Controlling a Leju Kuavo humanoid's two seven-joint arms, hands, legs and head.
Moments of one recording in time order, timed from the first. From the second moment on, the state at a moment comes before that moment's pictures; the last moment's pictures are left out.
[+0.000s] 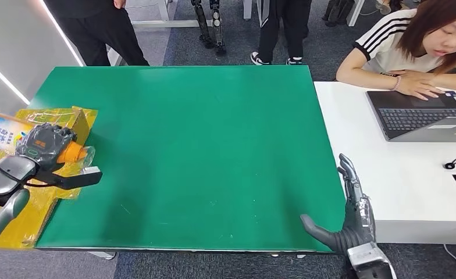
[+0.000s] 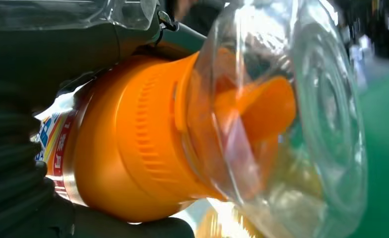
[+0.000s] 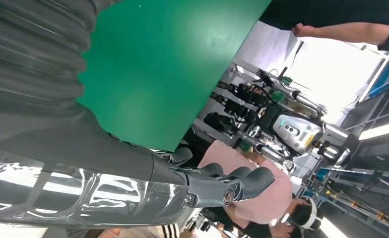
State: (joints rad) left arm -0.54 0.69 -0.59 -1.19 -1.27 0.02 -0.20; right arm 0.19 -0.13 0.22 -1.83 0.23 -0.21 -0.57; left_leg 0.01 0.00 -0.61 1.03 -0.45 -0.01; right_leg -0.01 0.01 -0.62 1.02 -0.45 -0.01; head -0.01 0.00
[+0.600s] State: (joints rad) left arm -0.49 0.56 -0.59 -0.95 -1.25 0.01 -0.29; right arm 0.18 -0.09 0.20 -1.86 0.26 -0.15 -0.56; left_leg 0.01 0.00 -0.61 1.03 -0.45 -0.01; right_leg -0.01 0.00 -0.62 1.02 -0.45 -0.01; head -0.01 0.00
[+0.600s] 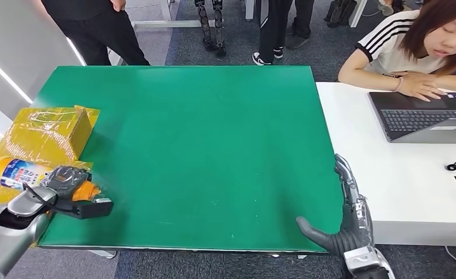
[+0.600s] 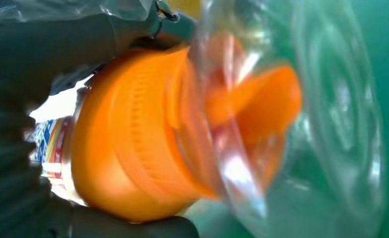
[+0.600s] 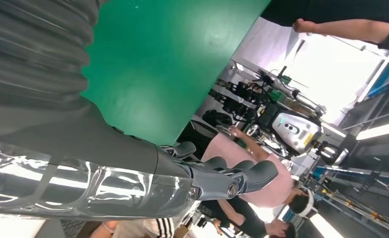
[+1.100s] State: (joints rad) left arm -0.57 0.36 -0.63 -0.82 -1.07 0.14 -0.37; right arm 0.12 -0.12 0.23 -1.83 0.22 -0.16 -0.54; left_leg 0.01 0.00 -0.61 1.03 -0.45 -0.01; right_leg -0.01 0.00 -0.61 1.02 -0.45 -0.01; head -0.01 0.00
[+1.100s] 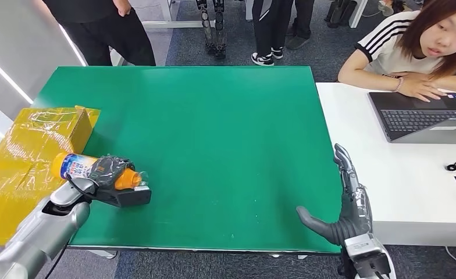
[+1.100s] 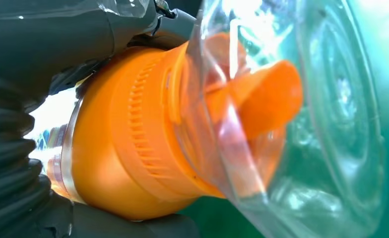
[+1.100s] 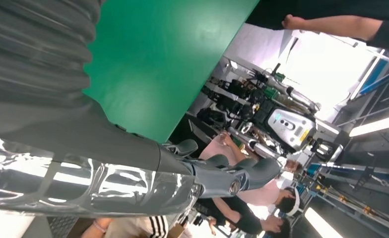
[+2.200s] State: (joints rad) left arm -0.55 0.20 -0.54 -0.73 -0.80 0.37 -0.38; right arm 0.11 -0.16 0.26 -1.78 0.19 -0.20 -0.53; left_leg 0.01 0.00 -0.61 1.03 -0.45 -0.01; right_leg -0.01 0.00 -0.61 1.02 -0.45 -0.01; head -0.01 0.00
